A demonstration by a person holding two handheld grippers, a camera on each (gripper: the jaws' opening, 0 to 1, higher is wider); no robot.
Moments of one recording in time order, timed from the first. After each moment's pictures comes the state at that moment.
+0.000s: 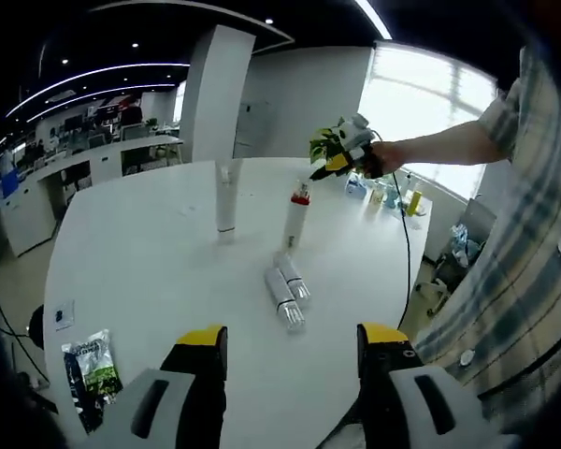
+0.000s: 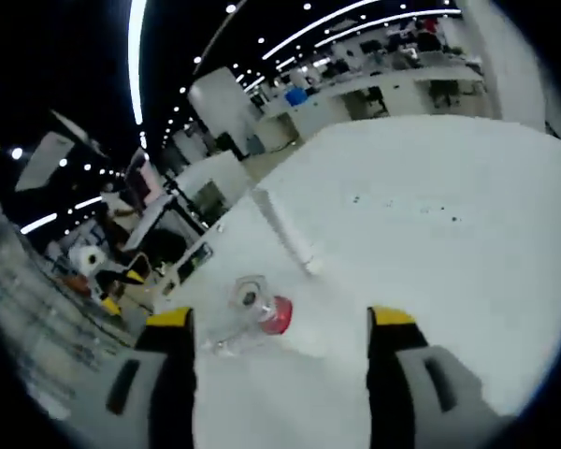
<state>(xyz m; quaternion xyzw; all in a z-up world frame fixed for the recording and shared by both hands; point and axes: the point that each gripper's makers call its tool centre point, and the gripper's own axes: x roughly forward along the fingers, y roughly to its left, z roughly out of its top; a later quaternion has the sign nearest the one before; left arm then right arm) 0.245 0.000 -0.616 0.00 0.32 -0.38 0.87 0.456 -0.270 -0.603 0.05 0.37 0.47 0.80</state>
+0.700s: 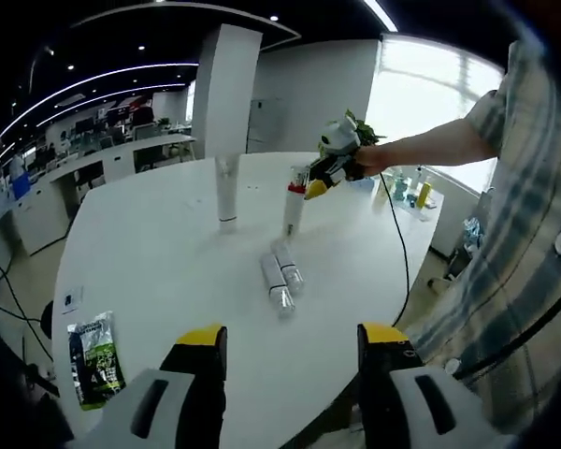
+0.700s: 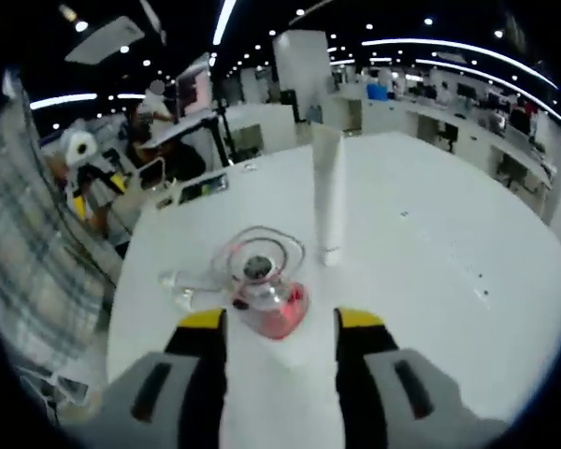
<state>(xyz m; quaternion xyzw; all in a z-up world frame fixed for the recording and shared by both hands) 0.215 -0.009 -0.621 0.02 0.32 -0.36 0.88 0.453 -0.228 -0.641 -0.14 0.28 0.58 0.75</state>
